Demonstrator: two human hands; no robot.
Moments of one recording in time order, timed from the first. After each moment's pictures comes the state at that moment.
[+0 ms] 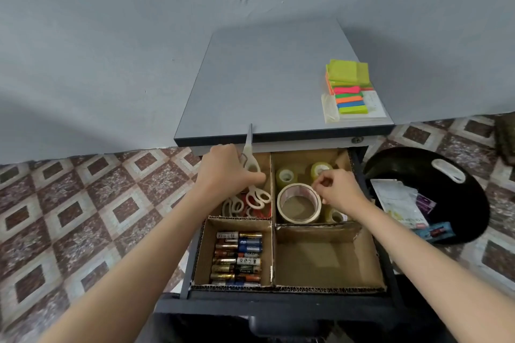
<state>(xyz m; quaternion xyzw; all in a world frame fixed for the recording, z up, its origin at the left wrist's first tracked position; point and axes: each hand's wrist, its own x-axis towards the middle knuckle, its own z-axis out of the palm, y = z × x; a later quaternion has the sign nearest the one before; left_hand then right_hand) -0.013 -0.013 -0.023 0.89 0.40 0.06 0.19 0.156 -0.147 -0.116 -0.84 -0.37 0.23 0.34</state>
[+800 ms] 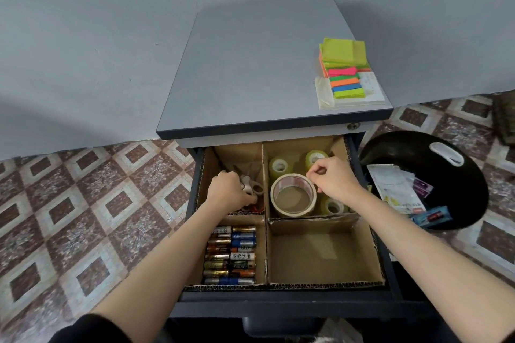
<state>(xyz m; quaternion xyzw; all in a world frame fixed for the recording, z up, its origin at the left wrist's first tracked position) -0.002 0.001 -0.120 0.87 0.44 -0.09 0.19 0.163 -0.139 -0.132 -0.84 -0.35 0.24 0.34</state>
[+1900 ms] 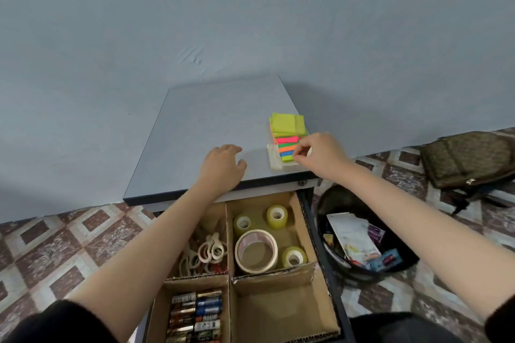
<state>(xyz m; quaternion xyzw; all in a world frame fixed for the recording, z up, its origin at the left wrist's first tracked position) 0.095 0.003 -0.007 0.94 0.30 0.13 0.14 0.233 -0.151 0.009 -0.85 -0.44 0.03 0.29</state>
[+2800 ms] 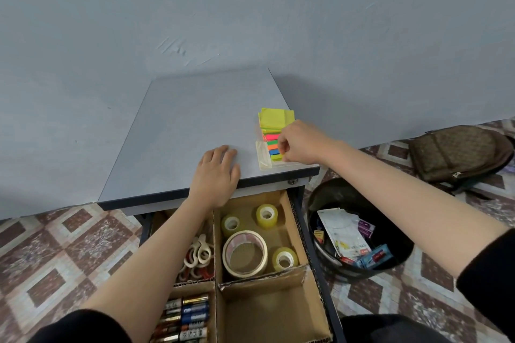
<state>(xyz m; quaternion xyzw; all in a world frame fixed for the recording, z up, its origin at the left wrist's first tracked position) 0.107 0.014 -0.058 0.96 0.25 0.12 0.07 0.257 -0.123 0.017 -0.85 -0.53 0.03 0.08</state>
